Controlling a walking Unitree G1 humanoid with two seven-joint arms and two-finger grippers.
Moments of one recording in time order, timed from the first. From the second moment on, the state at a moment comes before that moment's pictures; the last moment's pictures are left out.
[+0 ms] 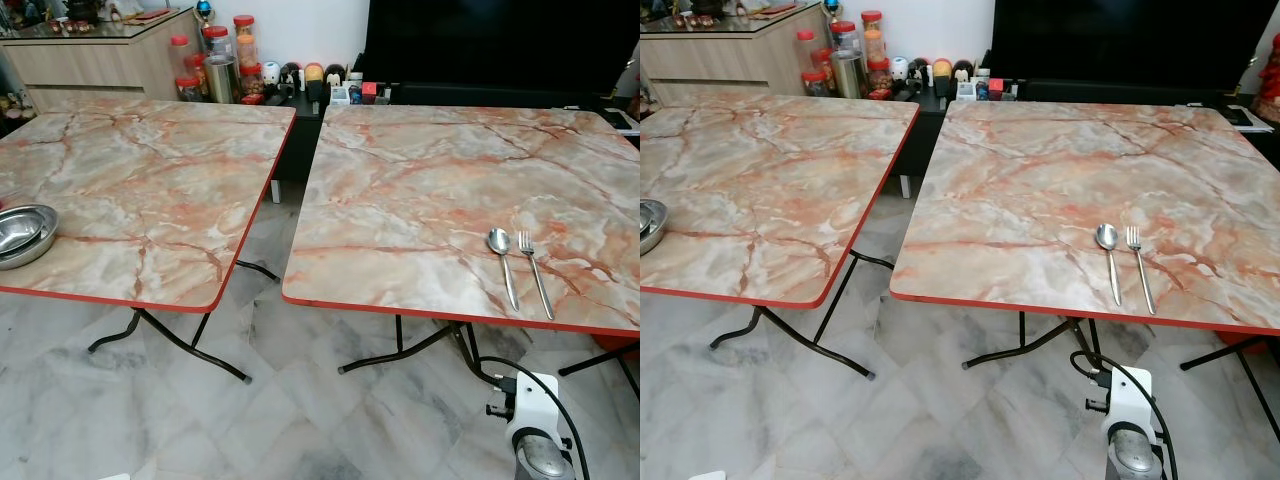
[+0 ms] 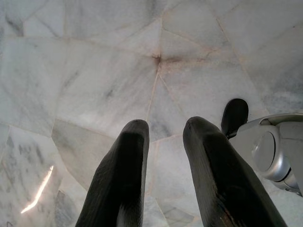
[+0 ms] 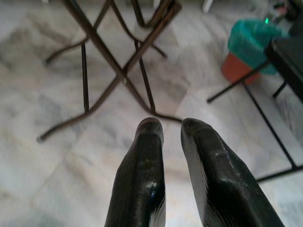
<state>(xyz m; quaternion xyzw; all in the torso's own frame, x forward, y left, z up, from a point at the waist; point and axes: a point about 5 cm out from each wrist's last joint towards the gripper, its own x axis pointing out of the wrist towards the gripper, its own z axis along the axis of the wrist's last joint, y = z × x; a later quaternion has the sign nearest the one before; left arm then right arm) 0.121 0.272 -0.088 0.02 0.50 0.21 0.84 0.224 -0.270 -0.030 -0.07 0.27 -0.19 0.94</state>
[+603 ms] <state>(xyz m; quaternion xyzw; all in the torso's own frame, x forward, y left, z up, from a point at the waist) 0.121 0.272 -0.089 0.02 0.50 0.21 0.84 0.222 -0.270 0.001 -0.12 0.13 -0.16 0.97</state>
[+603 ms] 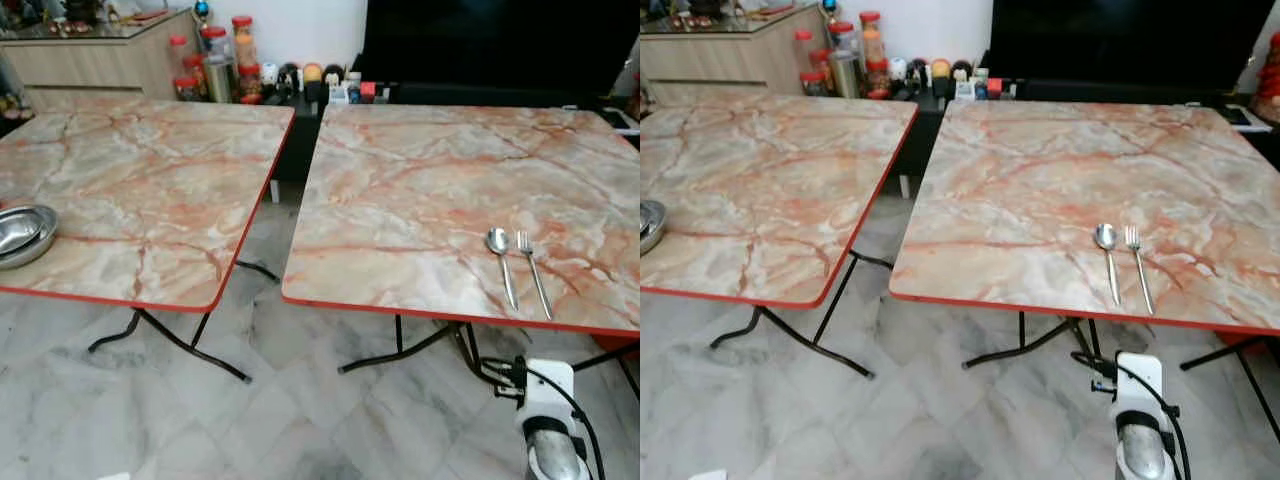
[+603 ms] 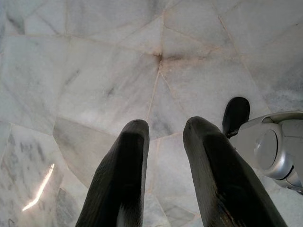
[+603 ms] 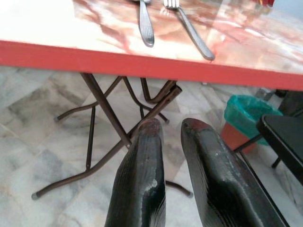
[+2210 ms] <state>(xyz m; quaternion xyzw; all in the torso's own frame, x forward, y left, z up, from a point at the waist) 0.122 0.278 -0.086 0.03 0.50 0.21 0.84 0.339 -0.219 0.096 -0.02 0.06 -0.11 0.99</state>
